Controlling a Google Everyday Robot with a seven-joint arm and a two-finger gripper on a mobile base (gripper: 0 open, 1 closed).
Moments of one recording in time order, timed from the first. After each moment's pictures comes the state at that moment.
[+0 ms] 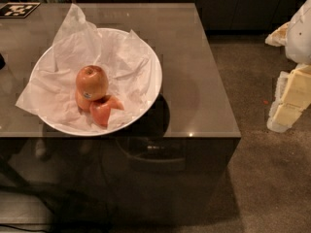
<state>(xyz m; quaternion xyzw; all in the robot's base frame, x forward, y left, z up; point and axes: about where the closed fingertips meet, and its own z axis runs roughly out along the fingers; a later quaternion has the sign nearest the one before) 0.438 -0.217 0.976 -0.60 0.78 -0.03 0.16</state>
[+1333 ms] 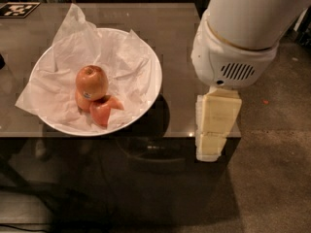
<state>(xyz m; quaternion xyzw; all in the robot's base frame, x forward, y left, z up) 0.392 -0.080 0.973 -0.68 0.72 -0.03 0.12</state>
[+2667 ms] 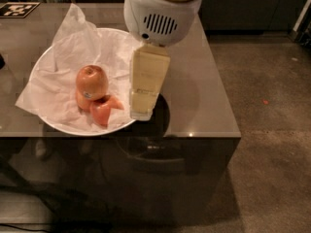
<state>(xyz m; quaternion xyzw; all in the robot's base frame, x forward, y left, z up) 0.435 0.012 1.018 -0.68 0.71 -0.03 0.19</state>
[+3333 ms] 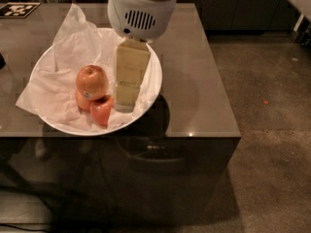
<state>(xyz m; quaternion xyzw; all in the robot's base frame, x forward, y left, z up) 0.456 0.042 1.008 -0.70 0.69 0.01 0.18</state>
